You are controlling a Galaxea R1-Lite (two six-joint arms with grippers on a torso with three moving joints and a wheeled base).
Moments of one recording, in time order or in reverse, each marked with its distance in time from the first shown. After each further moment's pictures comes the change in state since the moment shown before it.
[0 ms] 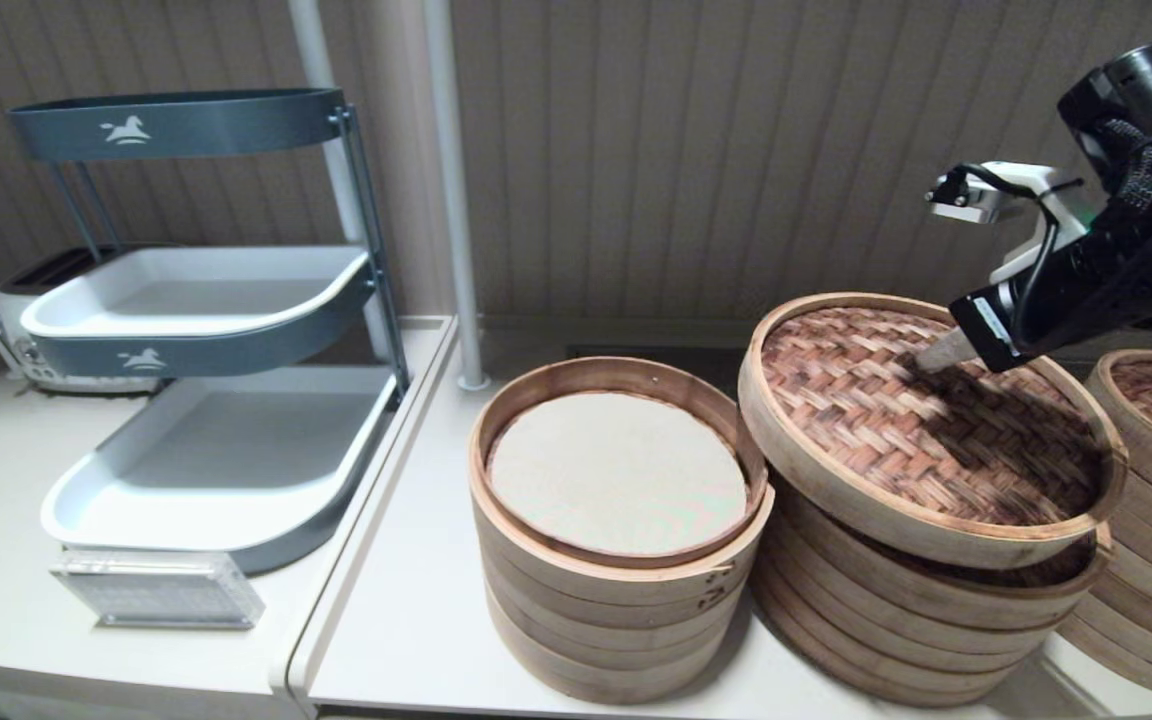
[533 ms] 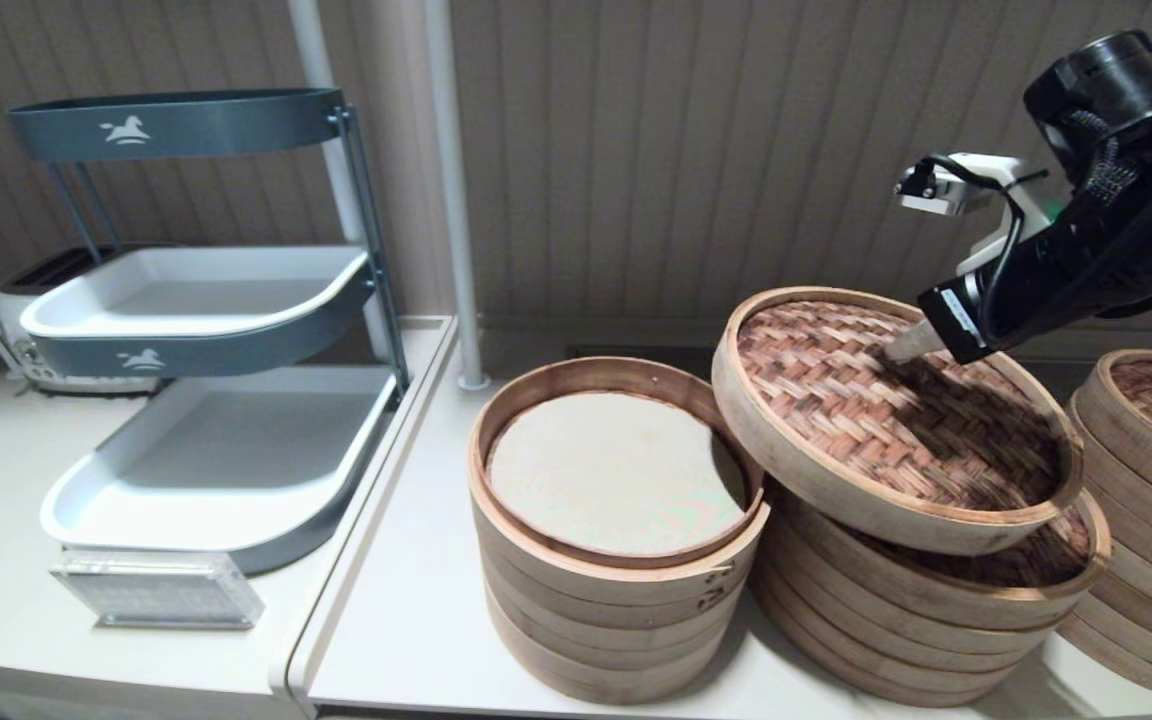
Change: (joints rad) left arm 0.000 0.000 0.000 0.000 0.000 -0.001; right arm 0.065 0.029 -0.050 0.000 -0.002 0.006
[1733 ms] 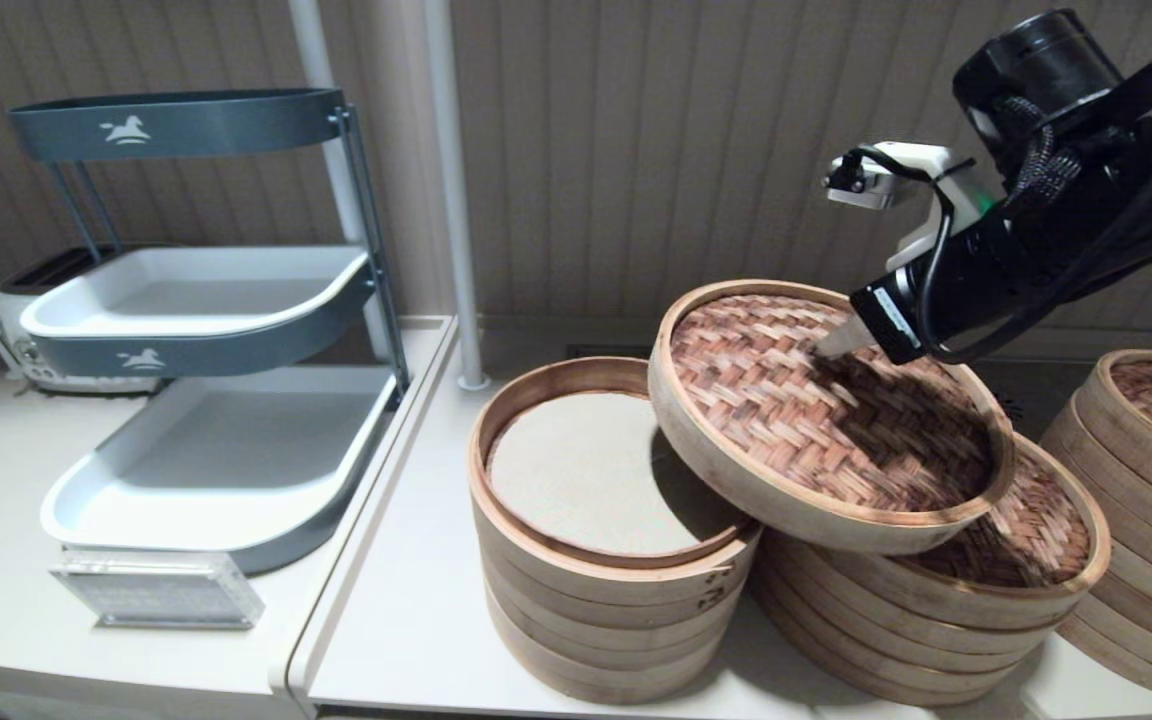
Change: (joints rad) left arm 0.000 0.000 0.000 0.000 0.001 0.001; right arm 0.144 0.029 -0.050 -0.014 -0.009 0.000
